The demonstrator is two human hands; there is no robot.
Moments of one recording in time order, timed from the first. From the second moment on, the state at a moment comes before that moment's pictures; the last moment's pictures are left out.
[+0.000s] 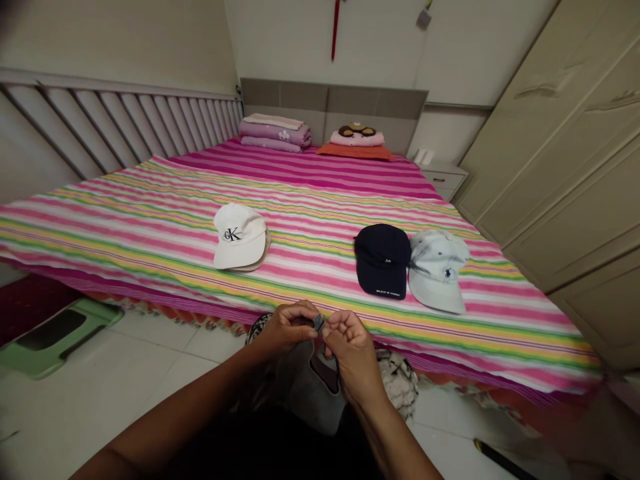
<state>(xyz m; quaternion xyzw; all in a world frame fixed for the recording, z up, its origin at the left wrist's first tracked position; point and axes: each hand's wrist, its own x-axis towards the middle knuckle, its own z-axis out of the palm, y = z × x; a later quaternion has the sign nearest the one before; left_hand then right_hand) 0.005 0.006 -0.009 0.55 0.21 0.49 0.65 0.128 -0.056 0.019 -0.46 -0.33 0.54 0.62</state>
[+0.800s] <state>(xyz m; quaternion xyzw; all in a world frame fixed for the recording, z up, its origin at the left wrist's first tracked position) -0.002 0.002 0.007 0.63 0.29 0.41 0.60 0.135 -0.061 0.019 -0.57 -0.53 0.32 0.54</state>
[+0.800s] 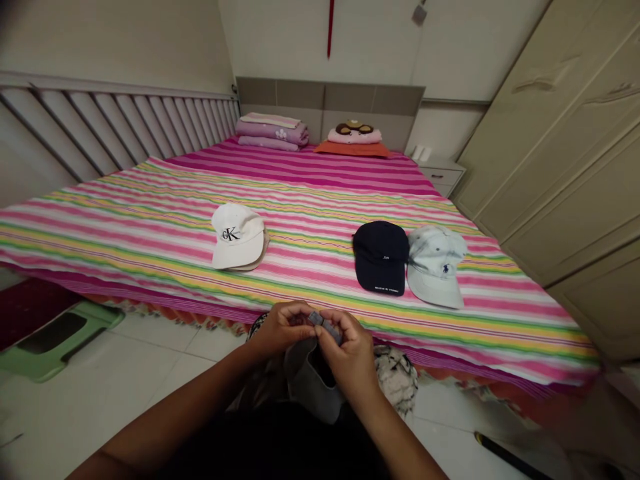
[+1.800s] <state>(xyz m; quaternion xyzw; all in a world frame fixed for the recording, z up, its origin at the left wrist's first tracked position) -0.001 -0.002 0.024 0.46 0.29 0.39 0.75 0.145 -0.055 0.025 -0.53 -0.73 0.04 0.43</state>
